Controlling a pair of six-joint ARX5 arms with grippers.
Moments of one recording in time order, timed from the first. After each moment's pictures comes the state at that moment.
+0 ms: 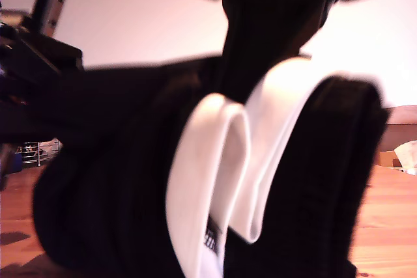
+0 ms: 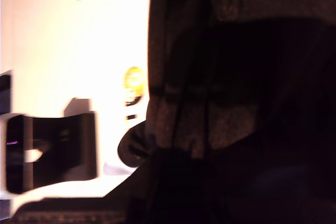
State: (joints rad) left arm -0.37 1.43 0.68 -0.45 1.09 -0.38; right arm 0.75 1.63 1.18 -1.02 -0.67 -0.55
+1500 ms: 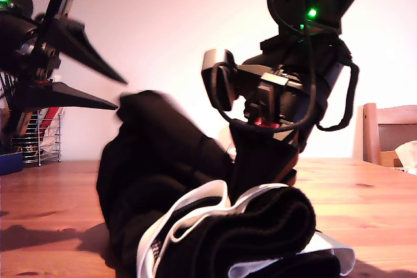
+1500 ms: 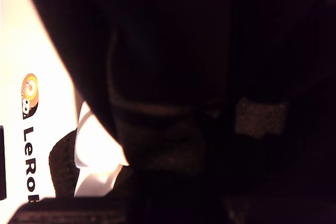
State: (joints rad) left arm -0.21 1.44 0.85 -0.37 1.02 -0.45; right arm 0.59 1.92 1.20 -0.88 -0.69 -0.69
